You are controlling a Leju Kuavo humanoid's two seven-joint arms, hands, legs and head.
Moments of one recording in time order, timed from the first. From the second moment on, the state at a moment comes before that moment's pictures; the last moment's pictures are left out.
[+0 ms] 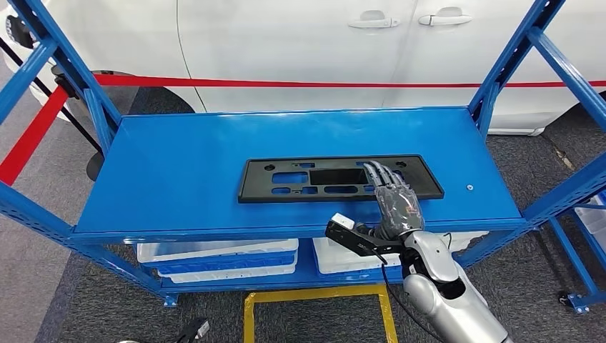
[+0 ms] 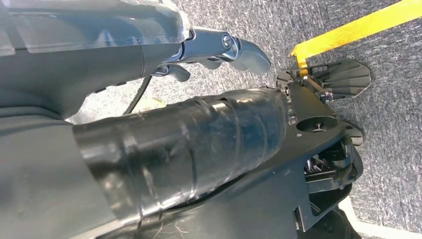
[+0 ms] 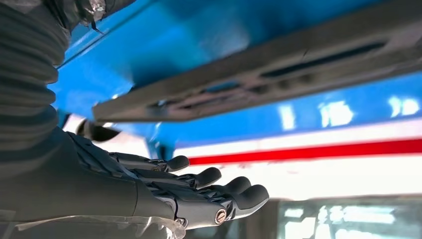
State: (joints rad) left arm 0.02 0.10 -0.25 -0.14 0.24 -0.13 0.12; right arm -0.41 -0.22 0.67 -1.14 0.95 -0.13 -0.06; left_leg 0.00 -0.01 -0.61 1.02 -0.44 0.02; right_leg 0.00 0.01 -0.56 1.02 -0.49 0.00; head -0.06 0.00
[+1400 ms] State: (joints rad) left arm 0.01 0.11 -0.28 -0.14 0.24 -0.14 0.12; right arm -0.61 -0.07 0.64 -0.60 1.17 -0.19 0.08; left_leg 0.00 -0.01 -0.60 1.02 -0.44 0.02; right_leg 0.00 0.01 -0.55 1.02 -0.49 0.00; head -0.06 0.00
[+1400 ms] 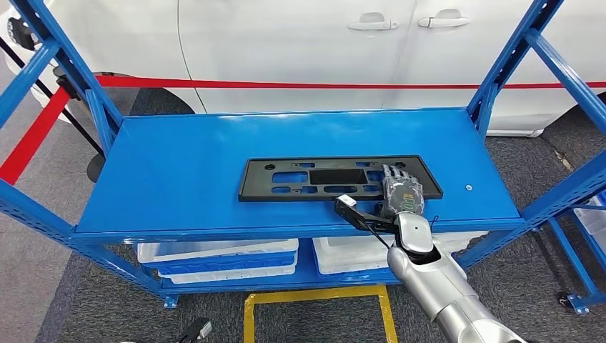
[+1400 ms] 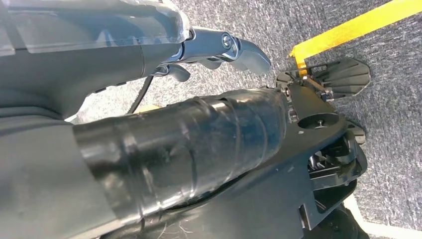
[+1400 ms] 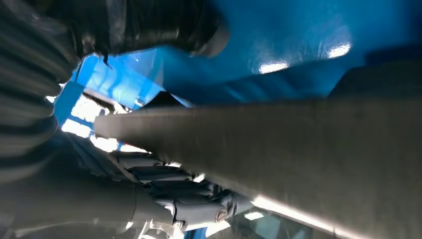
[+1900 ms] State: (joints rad) left arm 0.01 0.11 -0.28 -0.14 0.27 -0.15 0.10; right arm -0.56 -0.06 0.61 -0.68 1.17 -0.16 0.05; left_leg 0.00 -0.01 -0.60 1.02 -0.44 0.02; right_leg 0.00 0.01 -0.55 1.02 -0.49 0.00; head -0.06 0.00
